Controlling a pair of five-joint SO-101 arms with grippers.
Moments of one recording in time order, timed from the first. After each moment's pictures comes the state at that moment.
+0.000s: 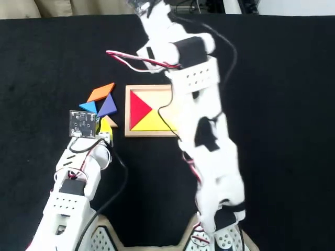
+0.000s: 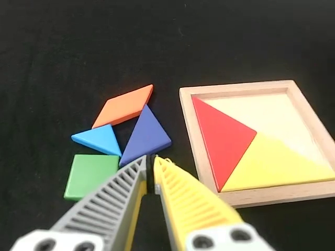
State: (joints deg) left arm 2.3 -63.5 92.6 6.6 0.2; right arm -21.5 34.6 -77.8 99.1 18.5
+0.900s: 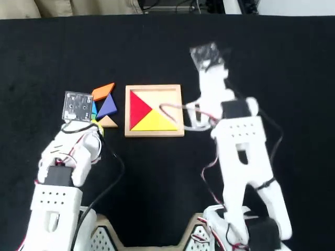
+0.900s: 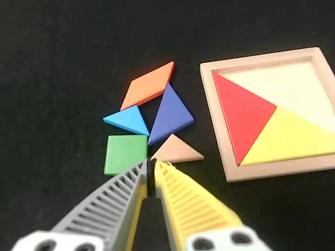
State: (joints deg) left arm -1.9 -63.5 69.4 43.1 -6.2; right arm -7.1 -25.3 33.5 62.4 9.8
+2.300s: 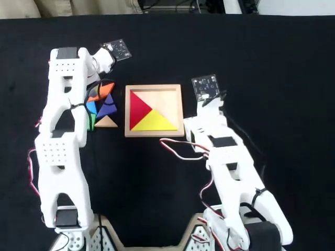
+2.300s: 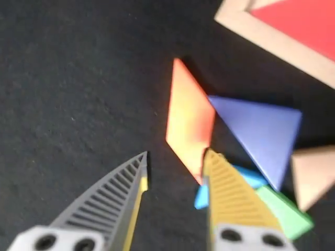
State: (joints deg) left arm -8.1 47.9 -45.5 78.5 -65.5; right arm -6.9 -27.0 64.7 19.6 6.6
